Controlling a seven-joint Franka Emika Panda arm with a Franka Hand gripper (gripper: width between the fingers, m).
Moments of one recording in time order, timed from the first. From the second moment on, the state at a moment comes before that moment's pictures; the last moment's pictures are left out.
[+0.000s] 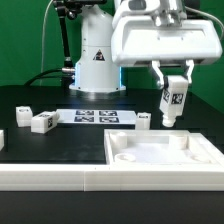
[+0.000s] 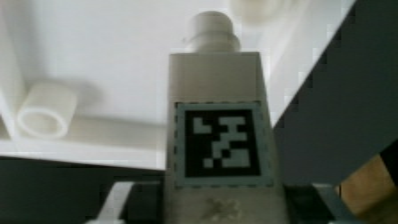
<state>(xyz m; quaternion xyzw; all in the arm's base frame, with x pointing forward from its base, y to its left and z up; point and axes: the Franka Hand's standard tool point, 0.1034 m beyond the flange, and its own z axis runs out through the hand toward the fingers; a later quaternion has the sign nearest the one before) 0.524 0.102 0.123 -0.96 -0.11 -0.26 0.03</state>
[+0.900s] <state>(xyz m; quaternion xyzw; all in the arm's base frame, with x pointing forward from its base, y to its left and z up) 0.594 0.110 0.132 -0.95 -0.11 -0.28 0.04</state>
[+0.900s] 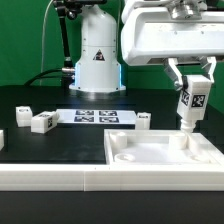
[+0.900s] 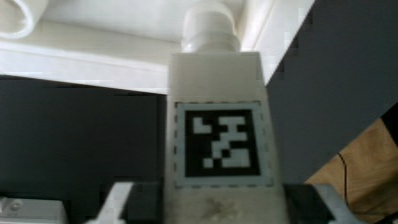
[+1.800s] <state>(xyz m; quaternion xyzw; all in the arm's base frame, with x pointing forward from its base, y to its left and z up) 0.620 0.105 0.119 -0.95 -0.11 -0.28 0.04</state>
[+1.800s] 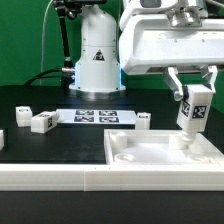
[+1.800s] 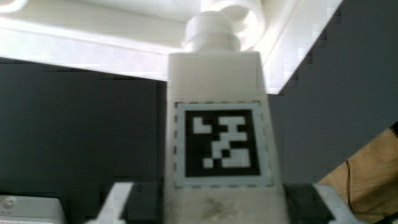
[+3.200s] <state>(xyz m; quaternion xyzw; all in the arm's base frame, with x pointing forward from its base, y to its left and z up) 0.615 0.120 0.082 -0.95 -0.11 -0.30 0.04</state>
